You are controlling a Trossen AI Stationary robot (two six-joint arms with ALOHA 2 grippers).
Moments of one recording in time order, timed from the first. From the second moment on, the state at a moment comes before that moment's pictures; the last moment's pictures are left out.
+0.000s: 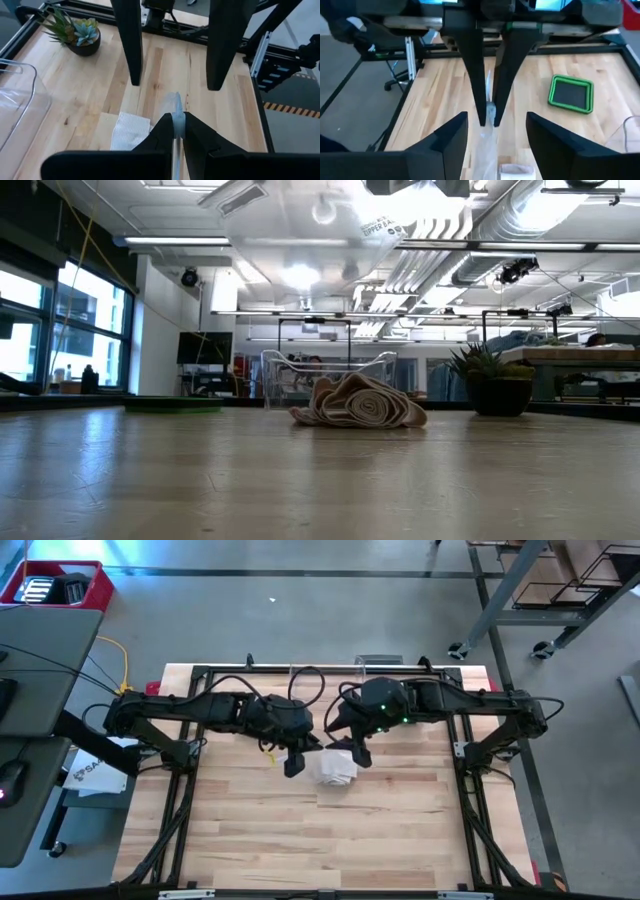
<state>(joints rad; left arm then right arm) -0.09 1.50 1.55 -0.68 -0.05 -0.25 0.02 1.55 1.62 -0.64 -0.15 0.05</state>
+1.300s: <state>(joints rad) -0.08 1.50 1.55 -0.62 -0.06 -0.23 0.02 1.55 1.62 -0.63 -0.15 0.03</state>
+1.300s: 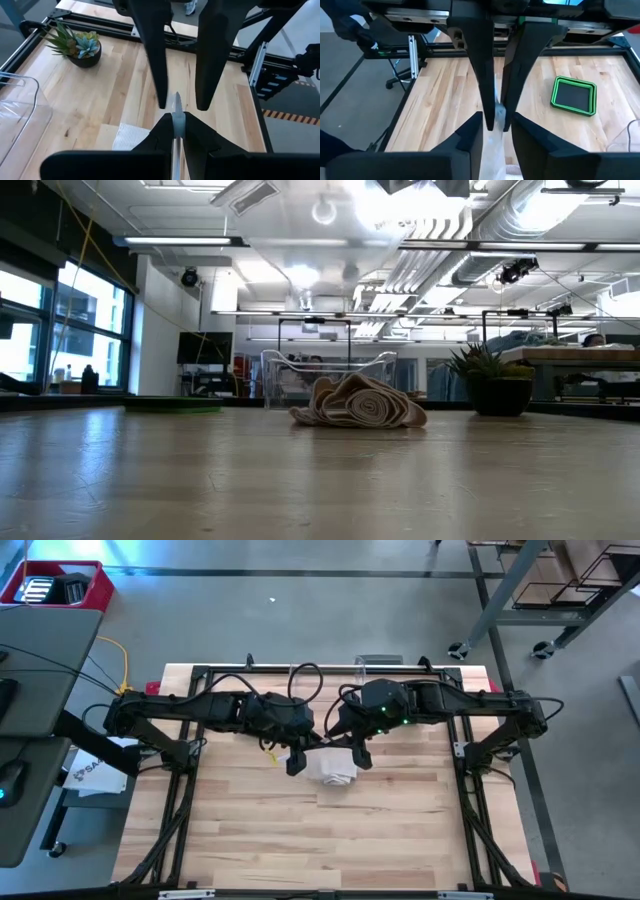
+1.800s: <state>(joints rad) -0.08 1.50 1.55 -0.64 -0.05 -0.23 0.02 1.56 1.62 -0.62 -0.16 0.05</state>
